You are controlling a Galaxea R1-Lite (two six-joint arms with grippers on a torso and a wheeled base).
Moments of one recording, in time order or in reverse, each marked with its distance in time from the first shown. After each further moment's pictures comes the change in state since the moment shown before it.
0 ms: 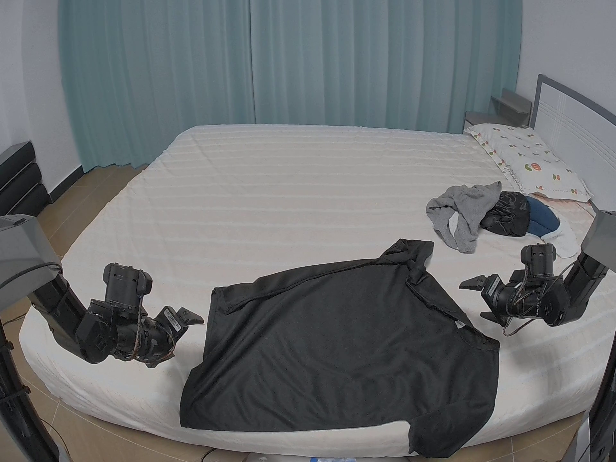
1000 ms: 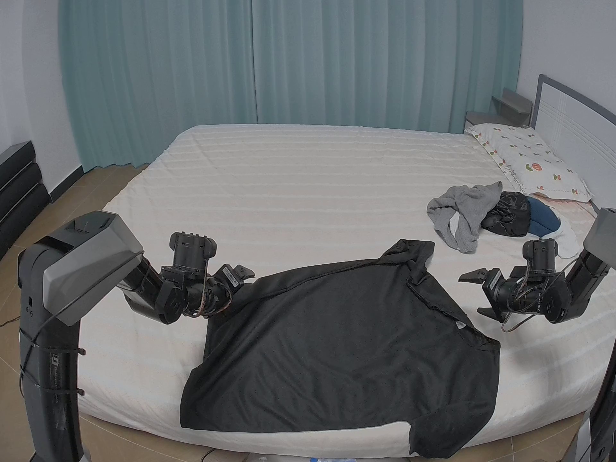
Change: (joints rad) left arm -0.091 0.380 -0.597 0.021 0.041 0.046; right arm 0.002 -0.015 -0.012 -0.002 0.056 0.066
